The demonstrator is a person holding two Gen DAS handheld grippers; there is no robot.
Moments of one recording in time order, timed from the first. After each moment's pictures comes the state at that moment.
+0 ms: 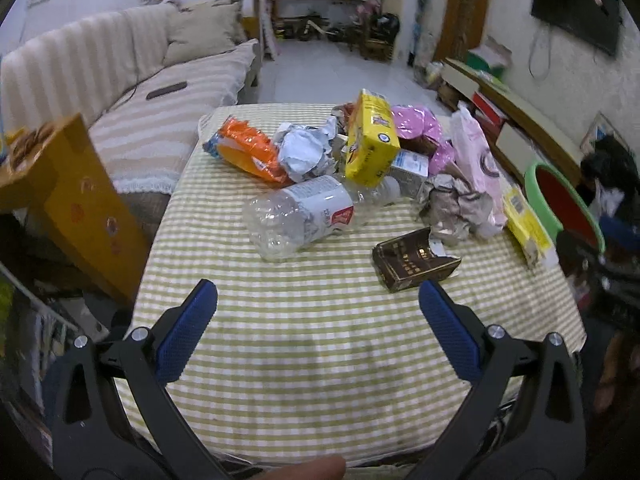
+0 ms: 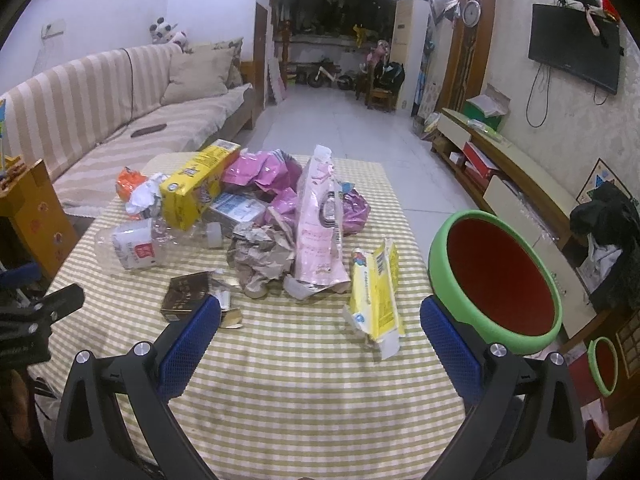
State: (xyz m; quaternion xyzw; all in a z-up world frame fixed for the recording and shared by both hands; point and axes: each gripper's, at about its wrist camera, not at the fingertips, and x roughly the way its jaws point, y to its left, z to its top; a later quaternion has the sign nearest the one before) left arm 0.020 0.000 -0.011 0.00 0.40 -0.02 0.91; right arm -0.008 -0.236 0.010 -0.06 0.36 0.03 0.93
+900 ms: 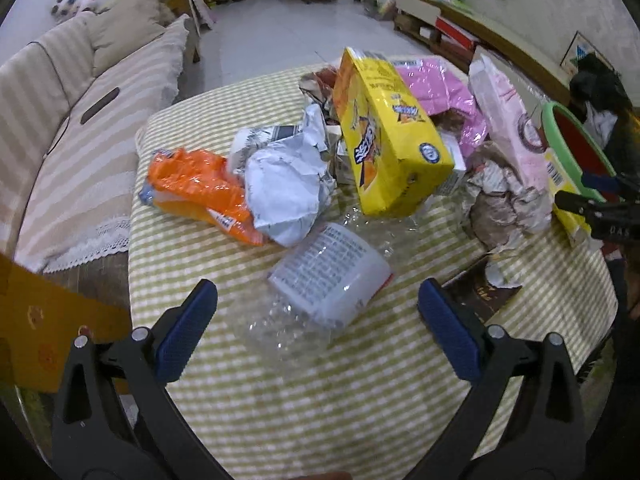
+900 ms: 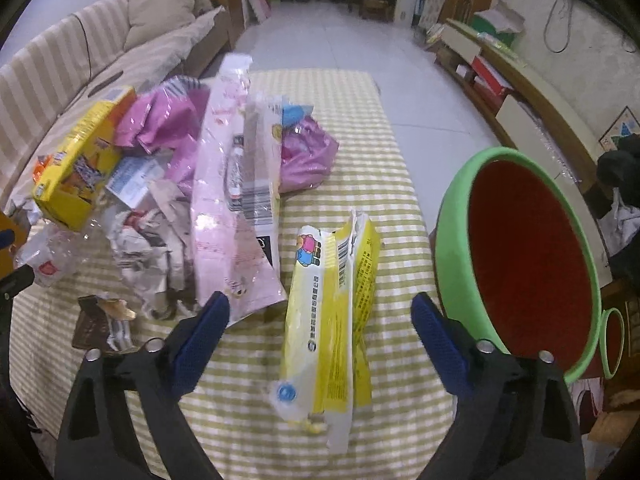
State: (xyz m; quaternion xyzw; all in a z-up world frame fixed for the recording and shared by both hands) left arm 0.145 0.009 -0.038 0.09 0.50 -0.10 0.86; right arm 0.115 -0.293 -0.049 -0.02 0.51 0.03 0.86
